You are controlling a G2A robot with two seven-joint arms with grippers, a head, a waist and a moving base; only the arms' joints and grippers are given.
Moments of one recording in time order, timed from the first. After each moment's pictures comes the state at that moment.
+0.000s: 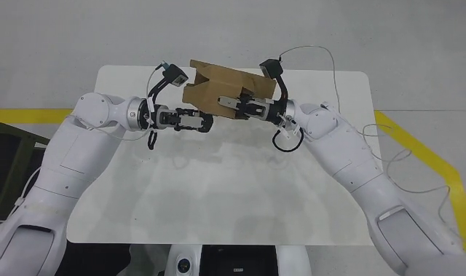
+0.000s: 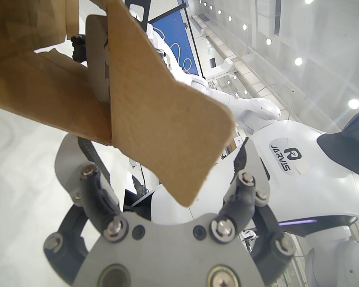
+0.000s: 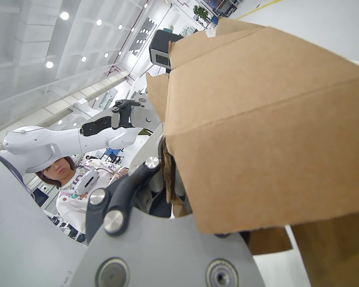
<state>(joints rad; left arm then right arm) 0.69 -0.94 -0.98 -1.32 -0.72 -0.45 -1.37 -0.57 -1.30 0.74 -1.02 0.36 -0.84 0.75</state>
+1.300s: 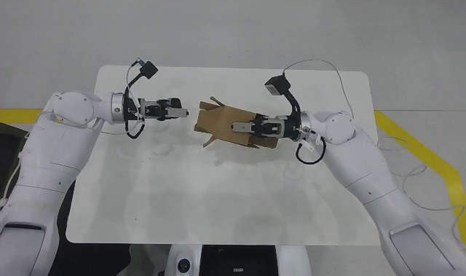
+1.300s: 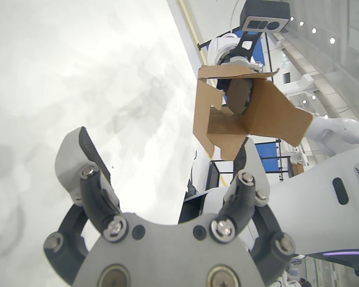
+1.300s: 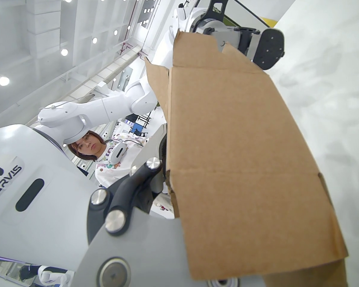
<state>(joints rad) 0.67 -0.91 -1.06 -1.16 -0.31 -0.54 -1.27 -0.69 -1.21 0.86 -1.18 0.54 -0.68 1.14</state>
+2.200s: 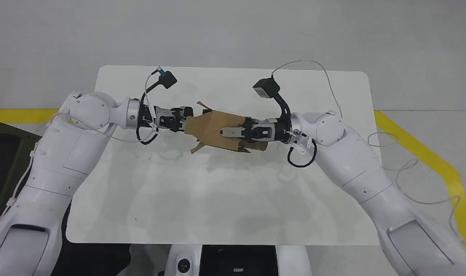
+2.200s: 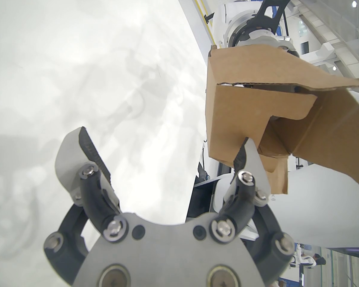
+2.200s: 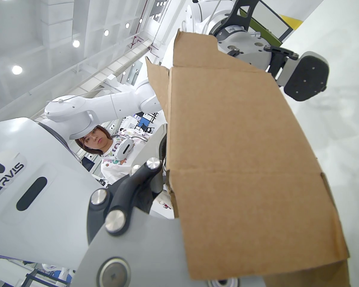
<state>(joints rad) 0.68 -0.91 -1.01 -1.26 -0.25 -0.56 -1.26 -0.64 -1.21 0.74 -1.19 0.60 -0.73 1.09</state>
